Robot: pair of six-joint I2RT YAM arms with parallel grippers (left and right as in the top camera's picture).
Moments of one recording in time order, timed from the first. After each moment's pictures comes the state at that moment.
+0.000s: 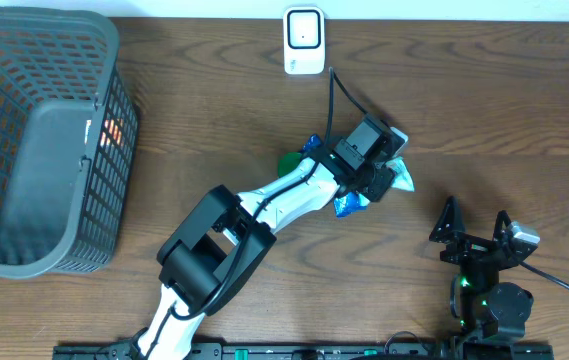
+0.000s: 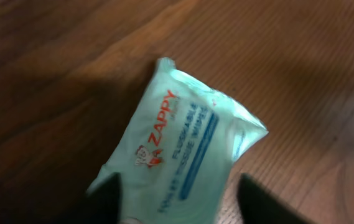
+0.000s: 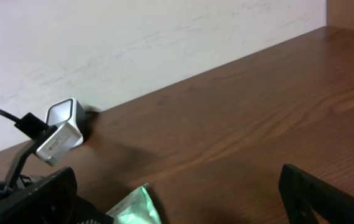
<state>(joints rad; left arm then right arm) -0.81 2.12 1.47 -0.26 0.23 -0.15 -0.09 0.02 0.01 -0.07 0.04 0.36</state>
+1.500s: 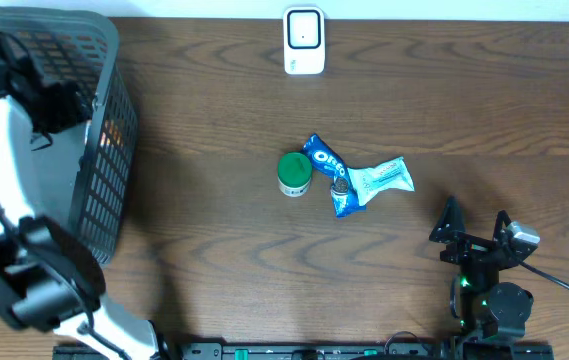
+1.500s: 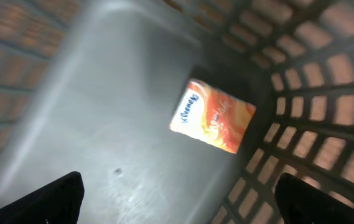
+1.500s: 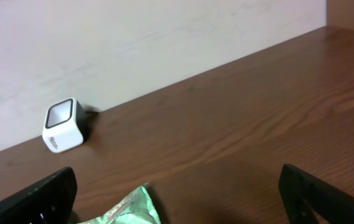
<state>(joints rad) 0.42 1.87 1.70 -1.00 0.06 -0.05 -0.09 0.02 0.01 -0.07 0.04 0.36</state>
